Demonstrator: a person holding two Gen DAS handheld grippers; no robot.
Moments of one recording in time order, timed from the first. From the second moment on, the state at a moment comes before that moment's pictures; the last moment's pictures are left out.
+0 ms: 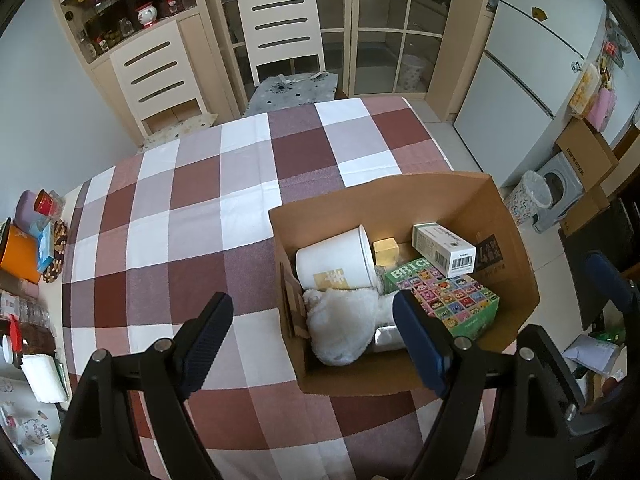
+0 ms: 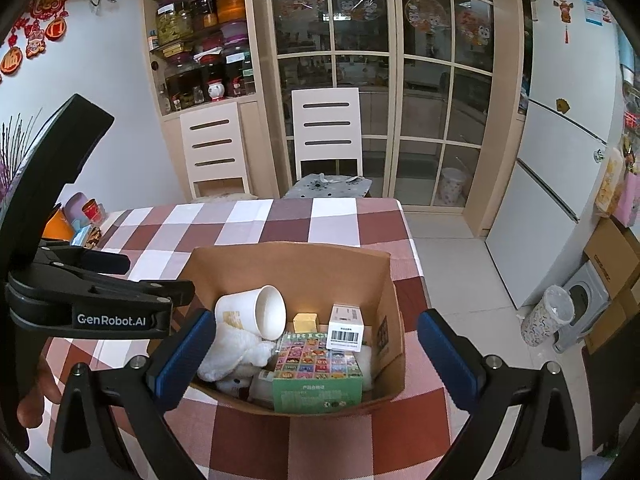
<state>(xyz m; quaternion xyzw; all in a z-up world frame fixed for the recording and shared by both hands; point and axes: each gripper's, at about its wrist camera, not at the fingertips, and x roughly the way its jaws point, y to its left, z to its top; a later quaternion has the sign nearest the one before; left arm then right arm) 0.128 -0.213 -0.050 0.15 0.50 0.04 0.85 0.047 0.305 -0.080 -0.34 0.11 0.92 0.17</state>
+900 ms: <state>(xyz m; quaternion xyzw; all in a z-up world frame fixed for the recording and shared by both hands) 0.089 -0.227 -0.050 0.17 0.48 0.04 0.86 0.087 0.297 -0.075 -0.34 0.11 0.92 0.18</state>
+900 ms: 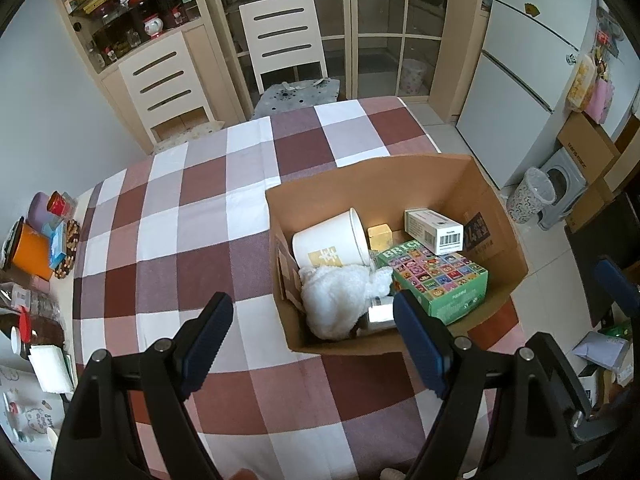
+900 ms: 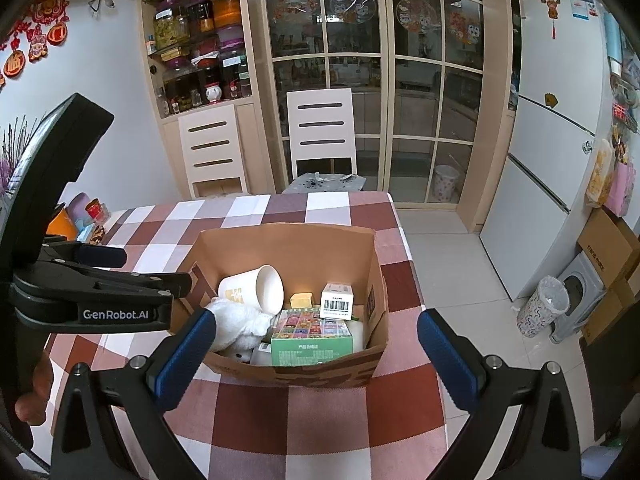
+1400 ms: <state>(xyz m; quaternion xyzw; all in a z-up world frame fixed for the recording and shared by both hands) 0.075 -0.238 -0.051 0.16 0.47 0.03 0.87 0.103 0.303 -0.078 -0.35 0.12 0.91 0.19</state>
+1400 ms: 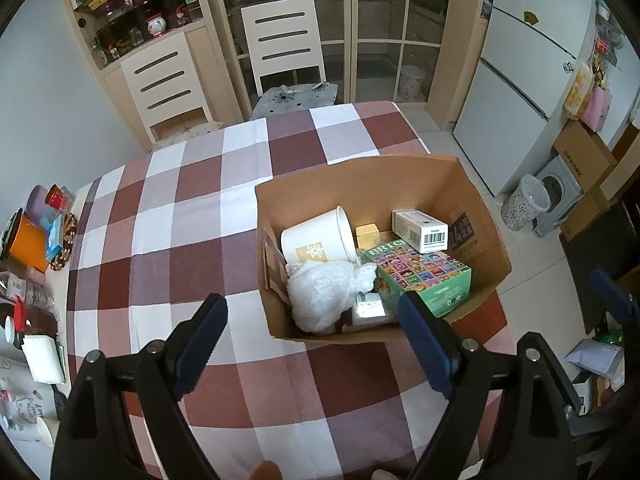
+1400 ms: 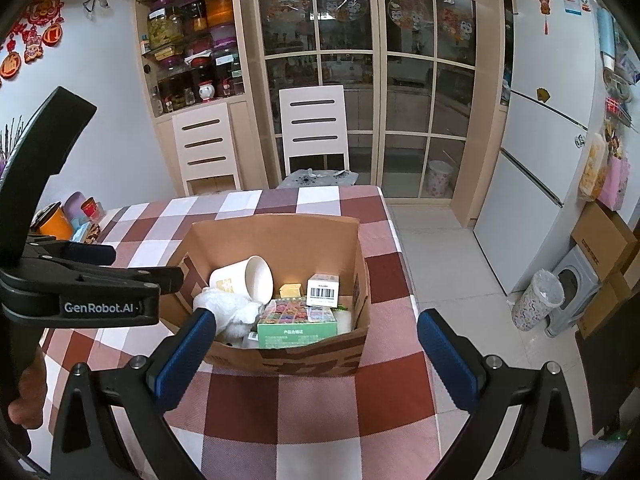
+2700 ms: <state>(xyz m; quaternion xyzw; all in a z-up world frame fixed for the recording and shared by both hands) 0.068 -0.251 -0.064 0.15 0.50 0.02 0.85 0.110 0.312 -0.080 -0.34 0.12 0.91 0.19</state>
